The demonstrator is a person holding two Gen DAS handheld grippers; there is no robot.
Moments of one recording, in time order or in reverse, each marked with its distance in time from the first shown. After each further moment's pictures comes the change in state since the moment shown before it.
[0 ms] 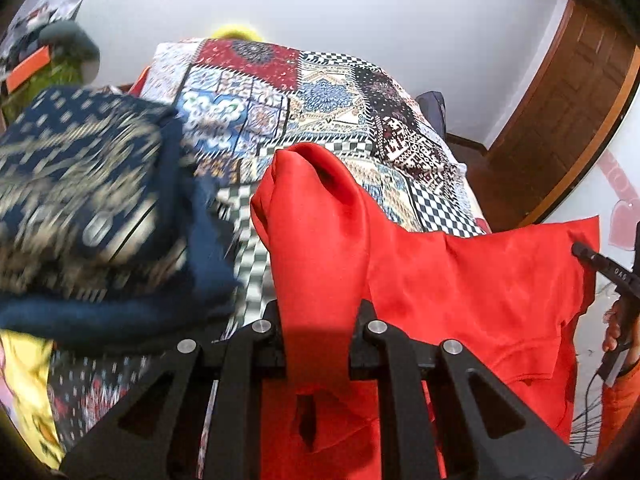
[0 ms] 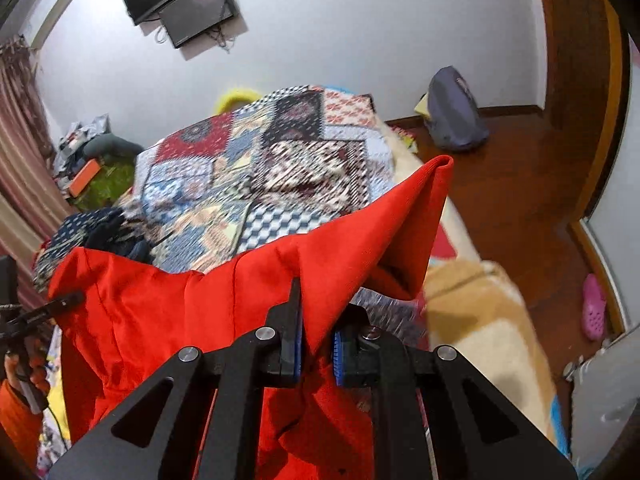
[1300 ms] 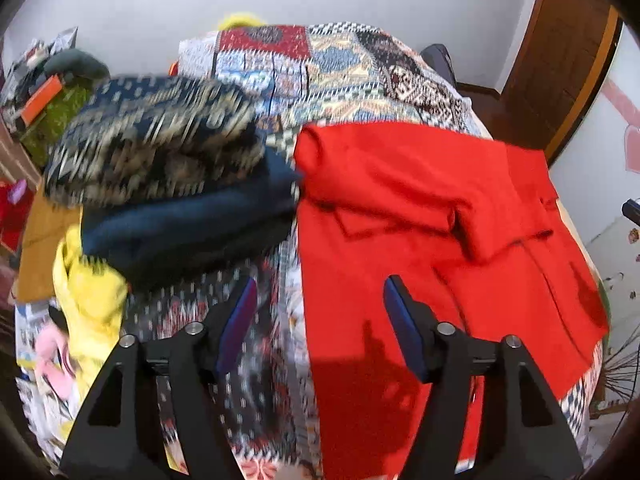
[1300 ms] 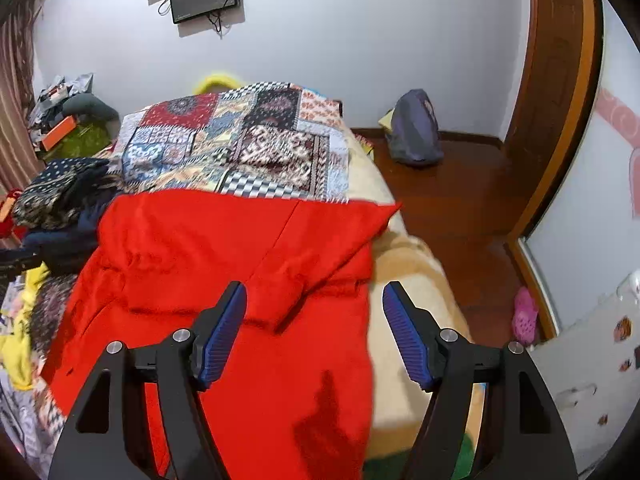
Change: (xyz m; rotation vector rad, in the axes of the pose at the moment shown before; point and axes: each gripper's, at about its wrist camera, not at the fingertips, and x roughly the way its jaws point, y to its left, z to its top) left arm -0.111 0.056 -0.091 0.135 0.114 0.114; right arm -0.099 0.026 -0.067 -0.136 0.024 -0.178
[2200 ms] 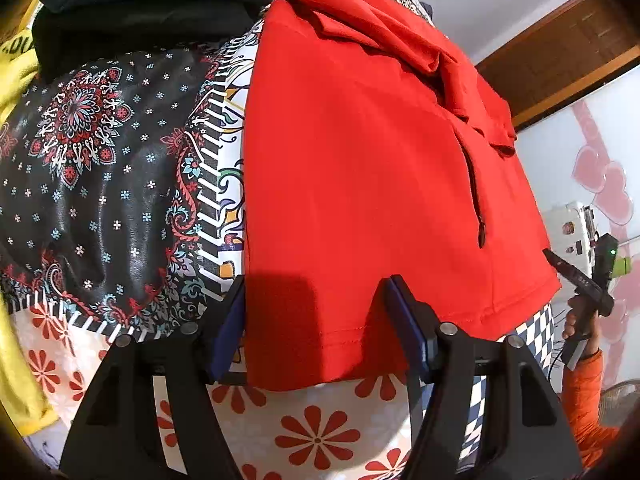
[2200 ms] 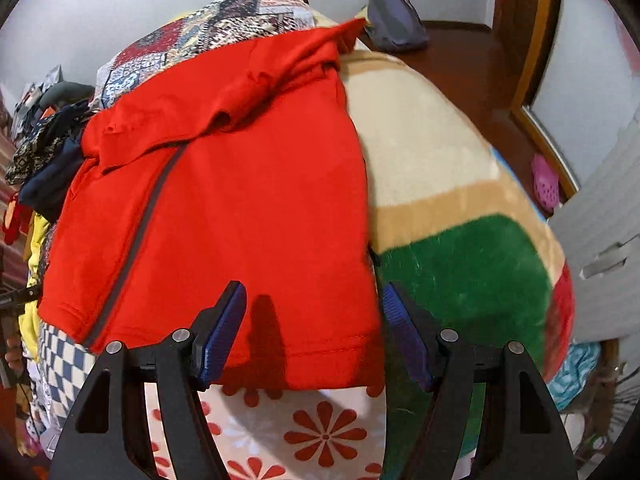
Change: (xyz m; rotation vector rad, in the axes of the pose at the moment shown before) left arm 0.053 0.008 -0.132 -0.205 0.243 -0.342; right arm 0.030 -0.034 -0.138 0.218 0.277 0.056
